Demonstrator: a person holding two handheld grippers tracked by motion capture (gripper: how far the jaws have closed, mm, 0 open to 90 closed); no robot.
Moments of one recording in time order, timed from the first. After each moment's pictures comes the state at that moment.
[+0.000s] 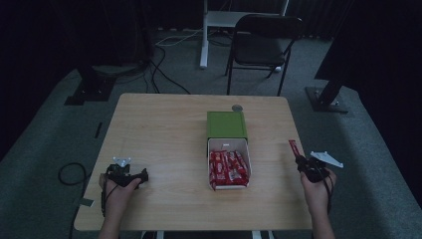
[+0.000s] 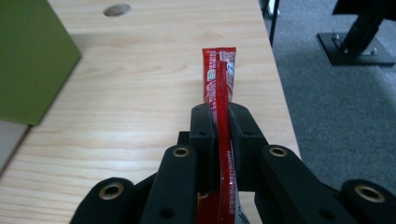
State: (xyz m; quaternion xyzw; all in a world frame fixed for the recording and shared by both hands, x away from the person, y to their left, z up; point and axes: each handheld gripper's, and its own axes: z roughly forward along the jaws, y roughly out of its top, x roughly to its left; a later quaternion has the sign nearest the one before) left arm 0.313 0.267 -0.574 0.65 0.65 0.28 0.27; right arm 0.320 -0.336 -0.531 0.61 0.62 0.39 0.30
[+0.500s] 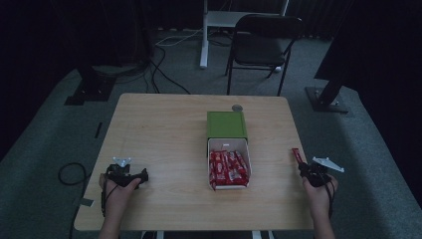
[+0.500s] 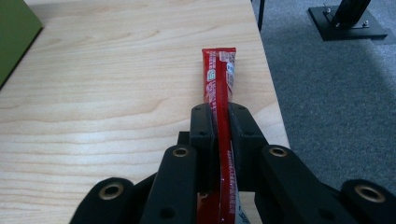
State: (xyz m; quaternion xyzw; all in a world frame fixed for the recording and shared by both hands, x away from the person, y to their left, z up) left arm 0.313 0.267 -0.574 0.65 0.65 0.28 0.27; right arm 0.317 -0.350 -0.556 0.64 0.62 0.36 0.28
